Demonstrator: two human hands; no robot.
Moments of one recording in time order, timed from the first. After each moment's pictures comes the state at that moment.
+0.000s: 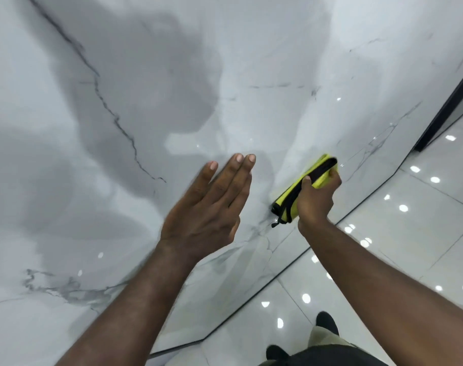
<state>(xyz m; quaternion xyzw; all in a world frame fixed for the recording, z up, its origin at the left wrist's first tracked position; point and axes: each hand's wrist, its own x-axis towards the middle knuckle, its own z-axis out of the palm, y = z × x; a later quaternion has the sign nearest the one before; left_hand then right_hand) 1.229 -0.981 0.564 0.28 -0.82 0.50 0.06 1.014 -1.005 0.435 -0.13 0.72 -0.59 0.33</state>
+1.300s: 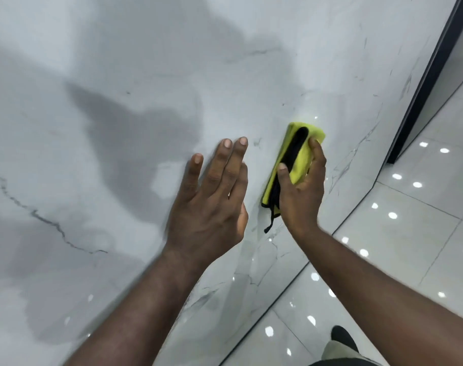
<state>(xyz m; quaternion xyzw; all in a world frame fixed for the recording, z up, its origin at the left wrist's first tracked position) 1.120 -1.022 0.599 0.31 -0.83 0.42 0.16 0.945 -1.028 0.503 -0.31 0.63 -0.69 0.17</state>
